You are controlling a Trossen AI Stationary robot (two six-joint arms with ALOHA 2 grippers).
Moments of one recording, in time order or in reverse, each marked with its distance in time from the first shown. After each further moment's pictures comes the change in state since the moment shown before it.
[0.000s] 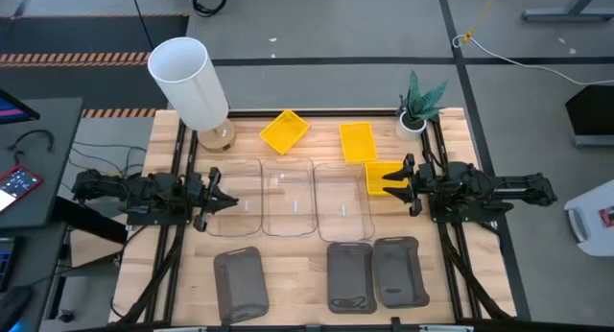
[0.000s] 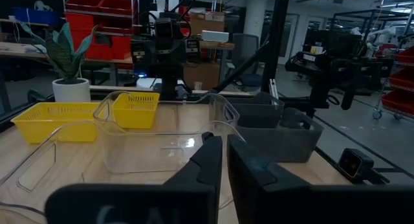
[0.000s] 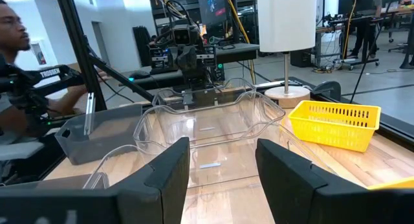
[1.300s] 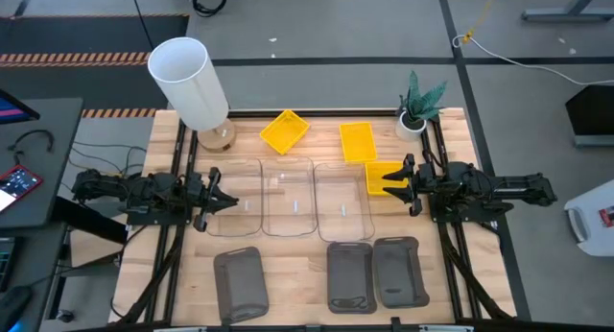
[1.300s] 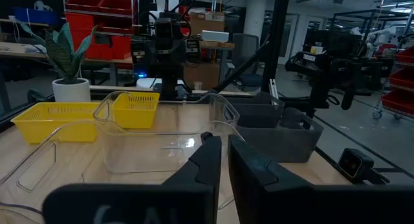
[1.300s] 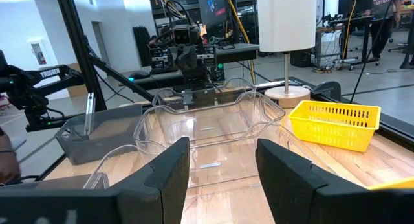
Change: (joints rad) left arm 0.000 0.000 0.000 0.000 0.000 0.000; right arm 0.000 0.000 0.000 0.000 0.000 0.000
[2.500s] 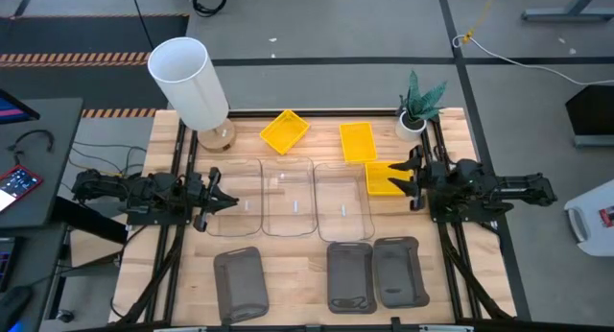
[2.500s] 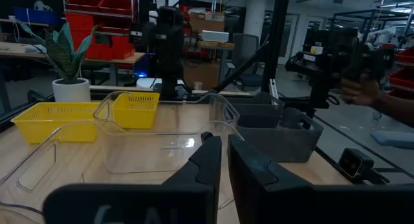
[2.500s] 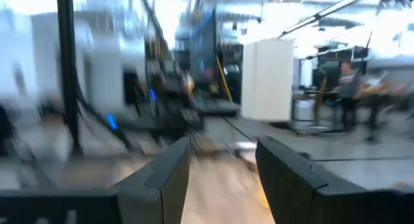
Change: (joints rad) left arm 0.000 0.000 0.000 0.000 0.000 0.000; right arm 0.000 0.000 0.000 0.245 0.057 -0.142
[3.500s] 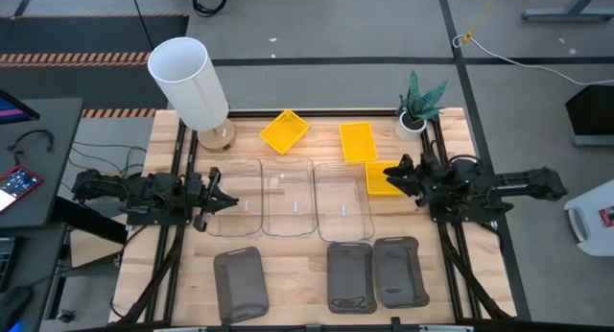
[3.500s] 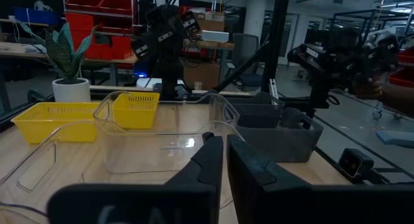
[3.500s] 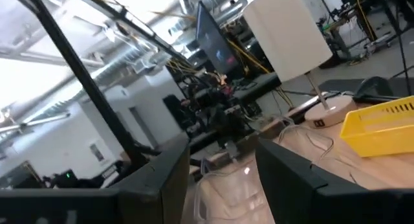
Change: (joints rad) left arm 0.000 0.000 0.000 0.000 0.000 0.000; right arm 0.009 0.187 0.000 0.152 -0.041 0.552
